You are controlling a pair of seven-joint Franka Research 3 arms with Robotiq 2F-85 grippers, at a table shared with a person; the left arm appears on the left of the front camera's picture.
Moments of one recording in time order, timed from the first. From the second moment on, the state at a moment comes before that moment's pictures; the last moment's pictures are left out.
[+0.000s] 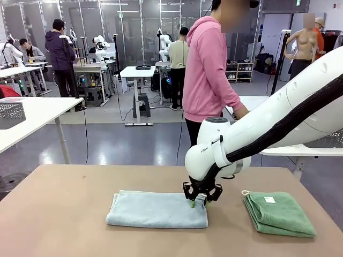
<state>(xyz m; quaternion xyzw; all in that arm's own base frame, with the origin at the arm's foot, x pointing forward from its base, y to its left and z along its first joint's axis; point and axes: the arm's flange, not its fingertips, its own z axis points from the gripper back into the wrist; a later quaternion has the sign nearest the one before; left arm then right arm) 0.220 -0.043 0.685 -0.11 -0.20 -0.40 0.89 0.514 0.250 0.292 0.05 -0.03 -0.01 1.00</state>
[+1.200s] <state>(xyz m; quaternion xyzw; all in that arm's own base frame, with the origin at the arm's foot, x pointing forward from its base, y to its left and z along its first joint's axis) 0.220 -0.043 0.685 -0.11 -0.20 -0.40 0.89 0.506 0.222 0.346 -0.01 -0.05 0.02 1.00</state>
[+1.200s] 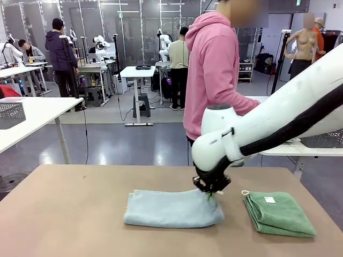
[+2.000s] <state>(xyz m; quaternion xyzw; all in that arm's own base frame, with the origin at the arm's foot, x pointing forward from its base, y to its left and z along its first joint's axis) 0.220 -0.043 0.685 -0.11 -0.20 -0.40 0.89 0.480 0.312 0.416 -0.03 -0.08 0.07 0.99</state>
